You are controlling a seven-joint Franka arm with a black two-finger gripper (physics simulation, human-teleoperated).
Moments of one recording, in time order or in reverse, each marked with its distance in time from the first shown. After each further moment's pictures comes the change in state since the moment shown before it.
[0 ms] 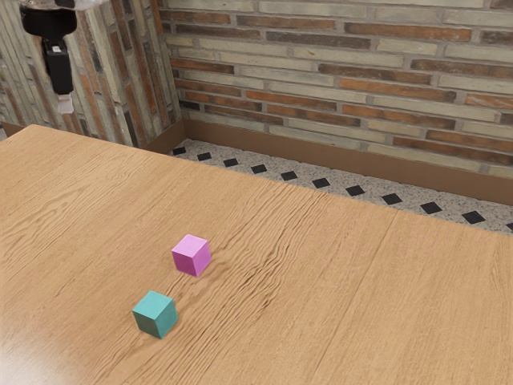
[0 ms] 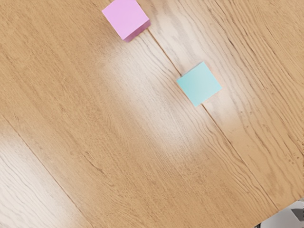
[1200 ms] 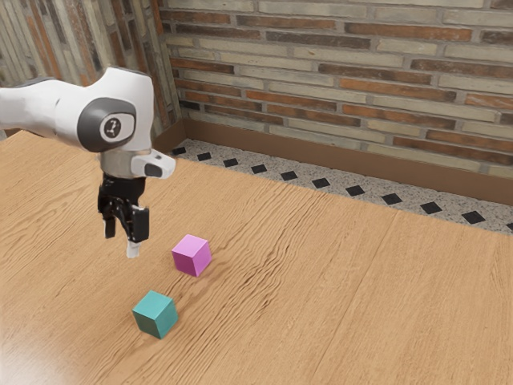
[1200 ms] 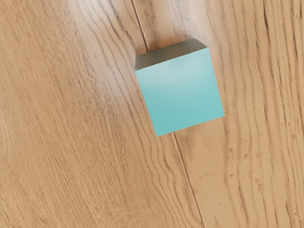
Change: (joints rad) arm 0.020 0.051 -0.055 -0.699 -0.085 0.480 -0.430
